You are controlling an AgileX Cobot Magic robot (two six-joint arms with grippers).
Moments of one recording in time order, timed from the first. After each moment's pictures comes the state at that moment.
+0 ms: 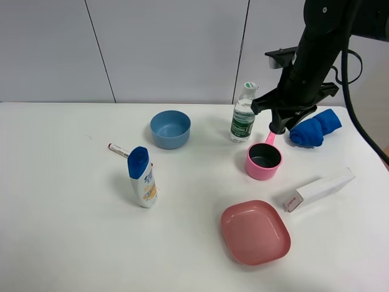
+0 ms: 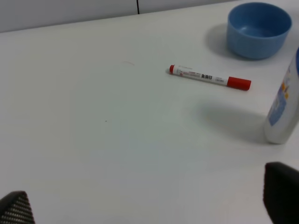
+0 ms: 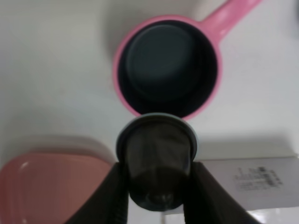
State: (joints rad) left arm -0.03 0.00 -0.51 -0.06 1.06 0.07; right arm 0.33 1.78 -1.49 -0.04 1.21 -0.01
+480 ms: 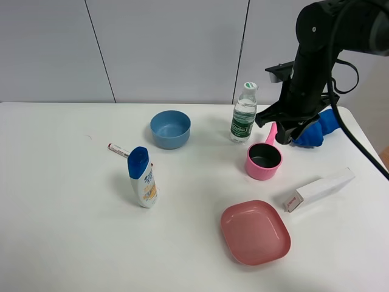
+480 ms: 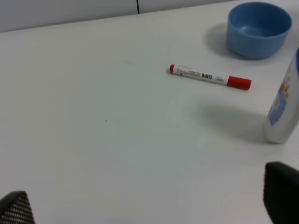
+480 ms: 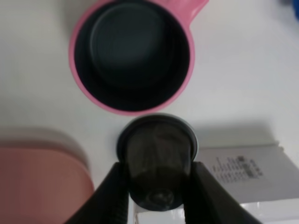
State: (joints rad) left arm -0.03 0.00 -0.51 -0.06 1.06 0.07; right arm 0.33 1.83 -1.44 -0.09 1.21 -0.01
